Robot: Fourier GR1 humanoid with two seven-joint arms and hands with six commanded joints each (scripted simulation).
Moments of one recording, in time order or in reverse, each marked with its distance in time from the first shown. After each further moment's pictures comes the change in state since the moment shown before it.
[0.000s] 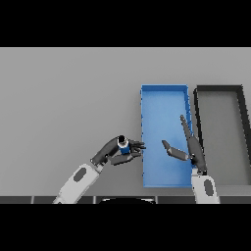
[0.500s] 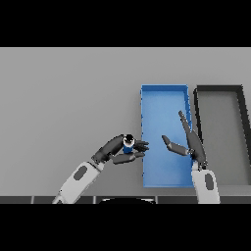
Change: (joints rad) left arm -0.037 -0.010 0.010 -0.066 -0.003 -0.058 0.088; right arm -0.077 -0.029 -0.009 0.061 -0.001 0.026 0.014
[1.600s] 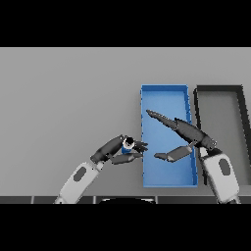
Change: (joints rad) left arm 0.029 -0.026 0.043 -0.014 -0.075 -0.059 -0.003; right arm -0.299 -0.247 0.080 -0.250 -0.457 0.481 0.117
